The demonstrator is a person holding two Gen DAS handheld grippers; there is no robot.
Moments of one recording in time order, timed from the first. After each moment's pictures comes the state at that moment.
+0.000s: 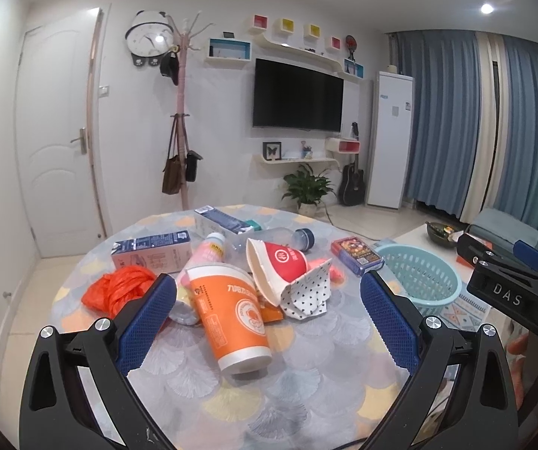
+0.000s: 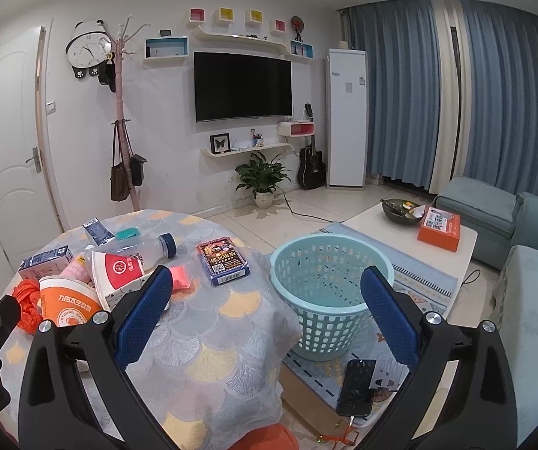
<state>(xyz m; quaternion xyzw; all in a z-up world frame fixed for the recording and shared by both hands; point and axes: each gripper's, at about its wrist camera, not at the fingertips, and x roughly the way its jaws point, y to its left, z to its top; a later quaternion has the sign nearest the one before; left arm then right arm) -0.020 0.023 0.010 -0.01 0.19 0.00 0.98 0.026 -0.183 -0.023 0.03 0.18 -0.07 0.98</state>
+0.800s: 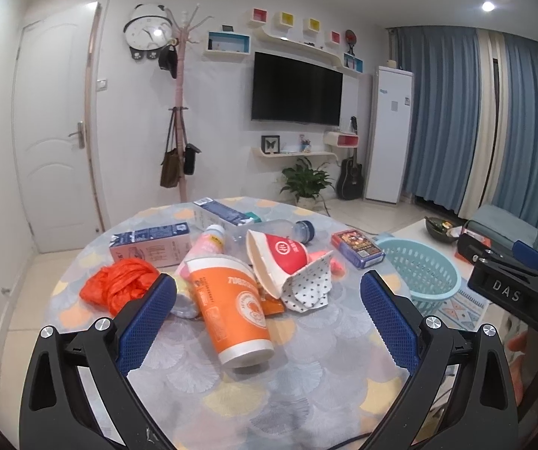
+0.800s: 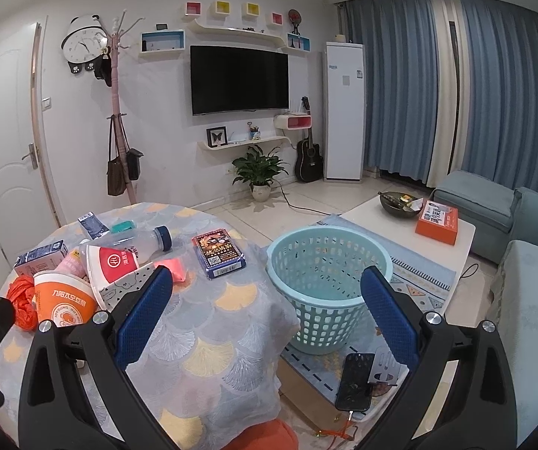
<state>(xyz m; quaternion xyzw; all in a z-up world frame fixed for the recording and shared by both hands) -0.016 0.028 0.001 -0.01 0.20 0.00 0.98 0.031 -0.185 -0.027 0.03 0.19 -0.08 0.98</state>
